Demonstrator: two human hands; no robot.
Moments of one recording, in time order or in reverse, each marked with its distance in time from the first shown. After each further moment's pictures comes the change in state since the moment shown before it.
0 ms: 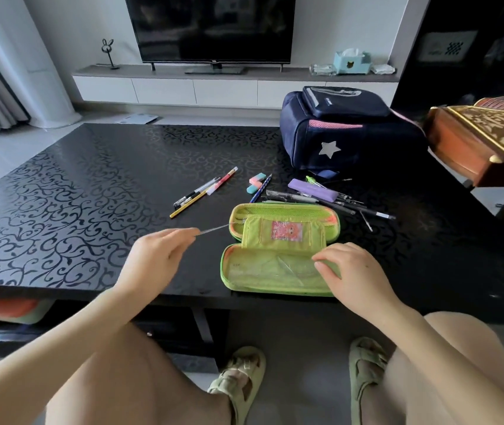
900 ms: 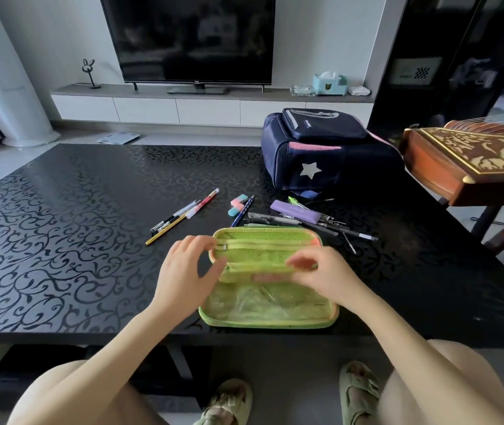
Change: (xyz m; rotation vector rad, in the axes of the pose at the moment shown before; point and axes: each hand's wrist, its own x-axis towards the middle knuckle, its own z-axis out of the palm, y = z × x) left_hand 0.041 0.034 0.060 -0.049 0.007 -0.103; right_hand 0.055 0.018 0.002 0.382 -0.189 0.200
